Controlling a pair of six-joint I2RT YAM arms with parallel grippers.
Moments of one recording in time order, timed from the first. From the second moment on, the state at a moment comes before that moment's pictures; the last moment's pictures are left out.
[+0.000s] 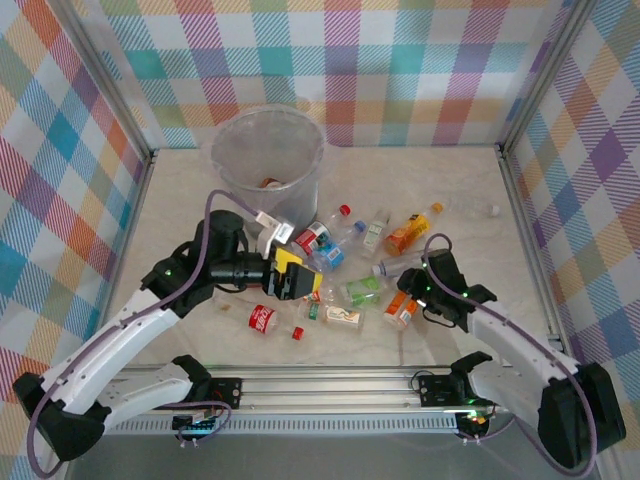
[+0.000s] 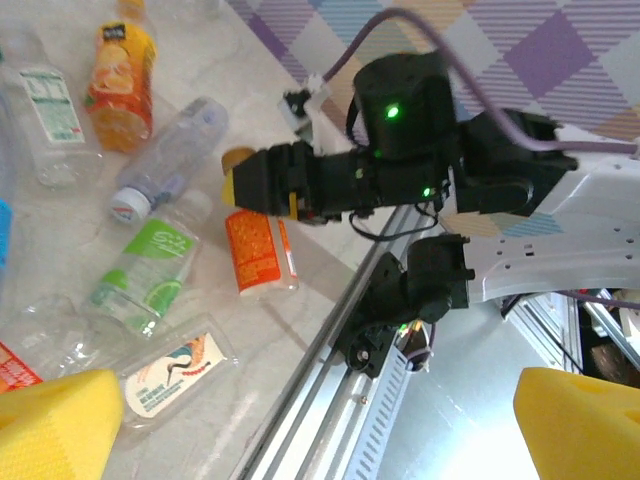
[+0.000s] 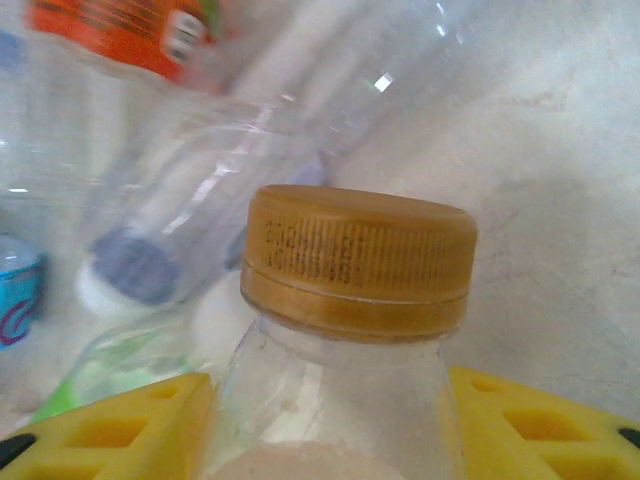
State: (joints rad) left arm -0.69 0.98 1.02 -0.56 0.60 -0.40; right arm 0.42 0.94 0.47 -0.45 0.02 0.91
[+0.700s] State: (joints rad) left arm -0.90 1.33 0.97 -0.16 0.47 -0.61; right arm 0.43 0.81 0.66 -0.39 -0.22 0.70
